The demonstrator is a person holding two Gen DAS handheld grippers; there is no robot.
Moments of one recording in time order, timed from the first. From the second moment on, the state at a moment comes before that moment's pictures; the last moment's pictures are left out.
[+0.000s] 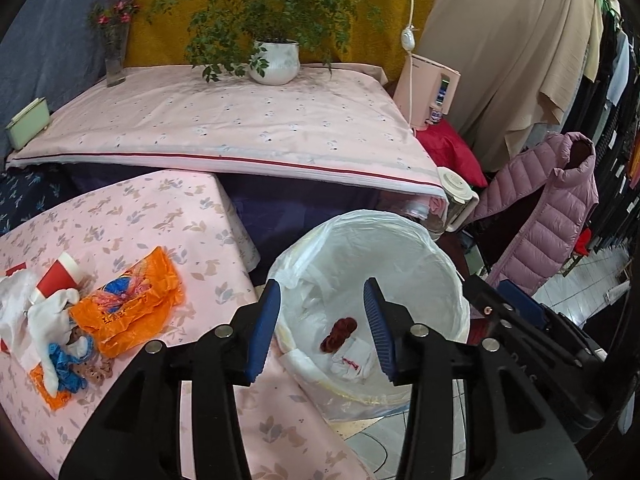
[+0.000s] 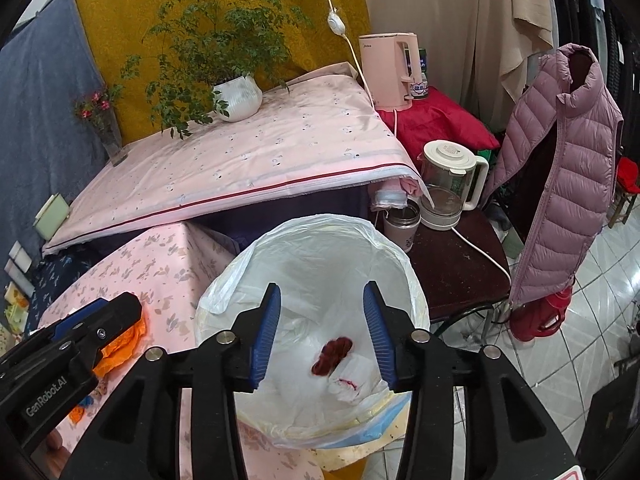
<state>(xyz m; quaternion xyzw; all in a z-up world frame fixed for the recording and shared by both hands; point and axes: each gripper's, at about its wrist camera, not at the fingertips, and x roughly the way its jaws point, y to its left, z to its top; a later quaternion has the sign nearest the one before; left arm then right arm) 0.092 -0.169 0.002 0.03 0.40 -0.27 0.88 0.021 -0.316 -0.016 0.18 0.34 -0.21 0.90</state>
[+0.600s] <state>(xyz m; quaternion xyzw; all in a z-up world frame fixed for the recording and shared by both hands) 0.088 -0.085 0.002 -0.01 0.40 -0.19 0.90 0.025 -0.253 -0.009 0.15 0.34 -0.17 0.91</state>
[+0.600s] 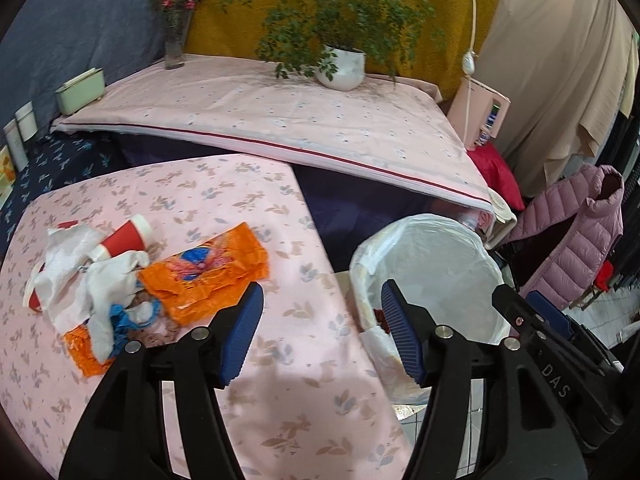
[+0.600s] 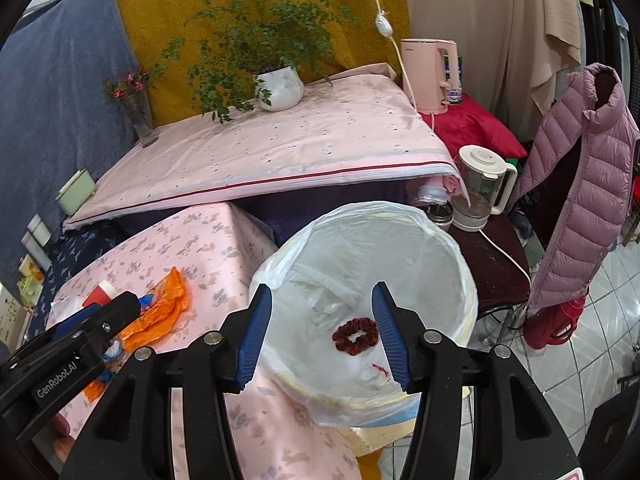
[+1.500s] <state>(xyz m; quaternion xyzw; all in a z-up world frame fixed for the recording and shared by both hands) 0.135 0.076 -0.039 -0.07 0.44 -0.03 0.89 0.084 -0.120 -0.033 0.10 0.39 -0.05 0.91</state>
